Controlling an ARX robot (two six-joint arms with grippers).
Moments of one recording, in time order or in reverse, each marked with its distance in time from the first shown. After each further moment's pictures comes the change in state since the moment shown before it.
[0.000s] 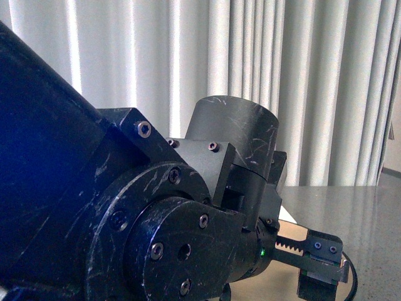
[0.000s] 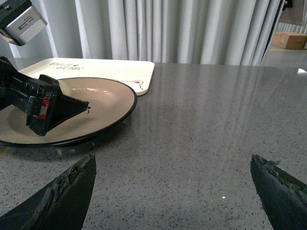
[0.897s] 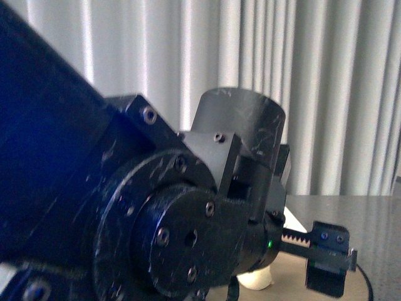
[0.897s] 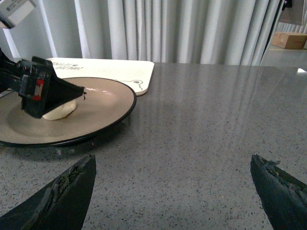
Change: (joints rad) left arm 0.024 -0.027 0.006 0.010 -0.018 -0.034; right arm 0.000 0.000 0.000 0.000 0.000 0.000
